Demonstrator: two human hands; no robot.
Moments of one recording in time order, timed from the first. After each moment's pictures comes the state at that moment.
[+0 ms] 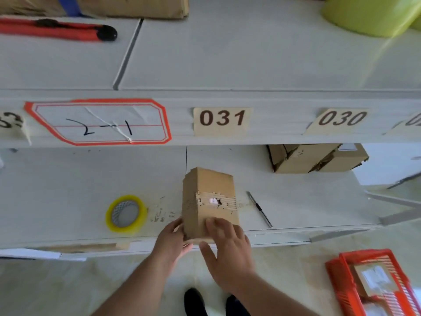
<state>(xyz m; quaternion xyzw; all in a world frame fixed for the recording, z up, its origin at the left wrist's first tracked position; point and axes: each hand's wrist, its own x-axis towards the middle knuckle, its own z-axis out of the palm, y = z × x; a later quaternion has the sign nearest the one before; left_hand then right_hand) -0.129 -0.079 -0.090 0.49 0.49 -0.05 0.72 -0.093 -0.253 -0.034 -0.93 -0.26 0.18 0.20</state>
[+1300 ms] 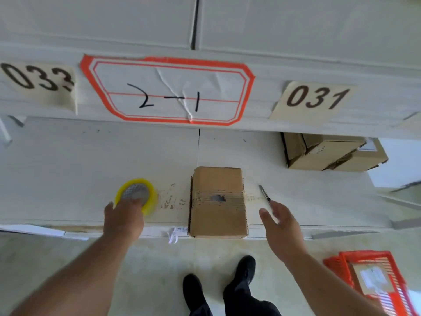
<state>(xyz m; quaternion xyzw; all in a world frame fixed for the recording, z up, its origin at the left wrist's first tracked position) -0.167 0.060 -0.092 0.92 0.34 -0.18 0.02 -0.033 -0.298 -0.030 -0.90 0.04 0.20 0.38</state>
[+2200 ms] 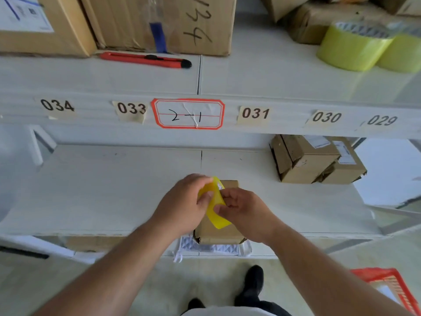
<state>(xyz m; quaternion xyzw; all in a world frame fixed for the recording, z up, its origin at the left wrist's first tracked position) -0.145 -0.059 0.100 0.93 0.10 0.07 0.35 -0.067 -0.235 0.094 -0.78 -0.22 0.31 0.50</state>
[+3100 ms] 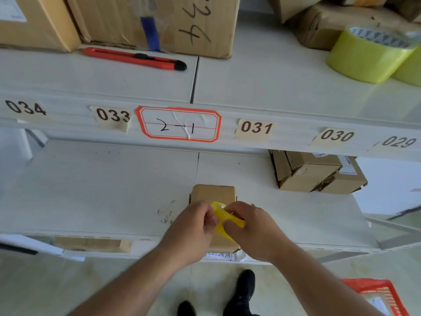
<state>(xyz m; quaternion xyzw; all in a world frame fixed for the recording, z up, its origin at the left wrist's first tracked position) -0.143 -0.095 0.074 0.88 0.19 -0.01 0.43 -0.047 -0.260 0.083 -0.89 -0.28 0.23 0.29</state>
